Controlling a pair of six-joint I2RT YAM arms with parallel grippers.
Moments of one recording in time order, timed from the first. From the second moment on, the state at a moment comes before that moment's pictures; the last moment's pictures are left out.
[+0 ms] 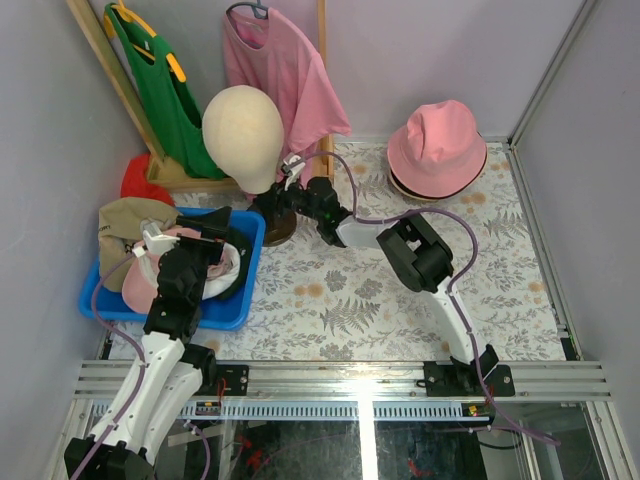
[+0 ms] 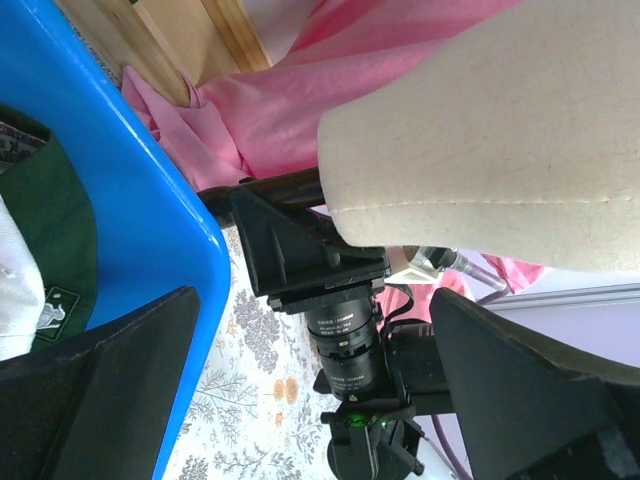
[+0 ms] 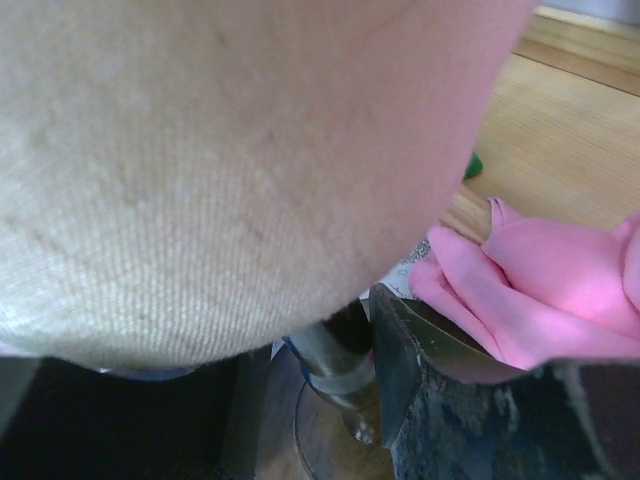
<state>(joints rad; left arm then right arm) -0.18 0.59 0.39 0.11 -0.20 -1.21 0.75 2.38 1.62 0.78 -0.34 0.26</state>
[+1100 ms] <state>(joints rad) -0.17 0.76 0.58 -0.29 -0.33 -1.30 0.77 1.71 0.80 0.77 0.22 0.25</state>
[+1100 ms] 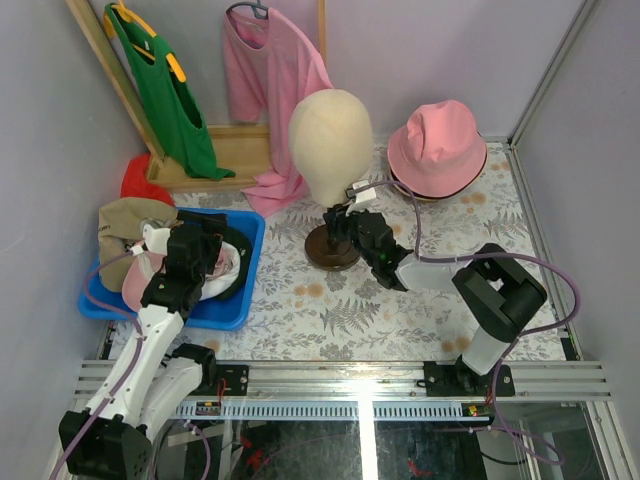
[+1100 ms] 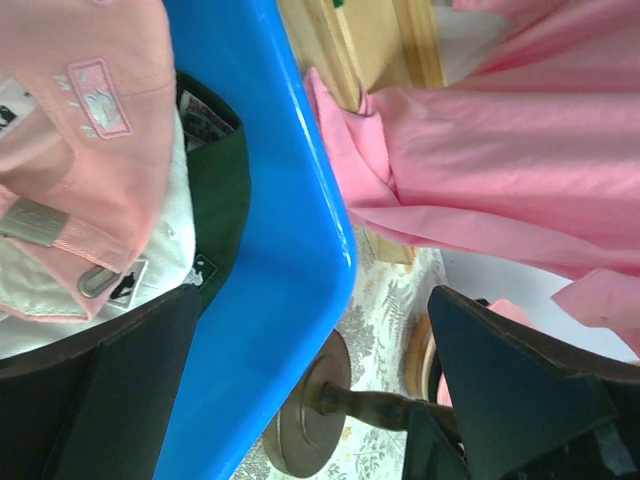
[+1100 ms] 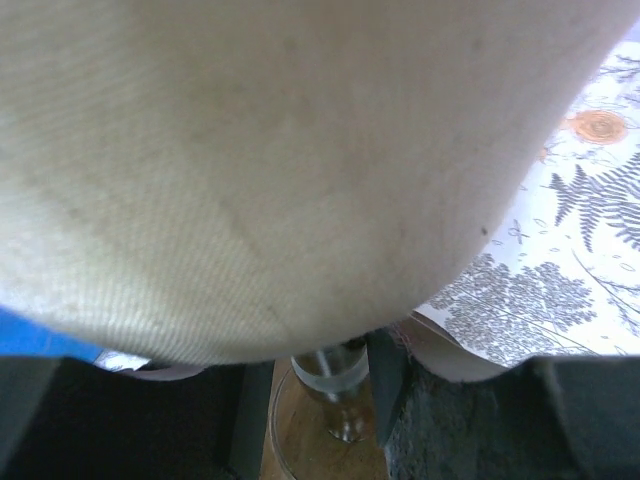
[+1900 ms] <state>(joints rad) -0.17 0.87 0.71 -0.70 -0.35 -1.28 0.85 1.65 0.79 0.65 0.64 0.27</state>
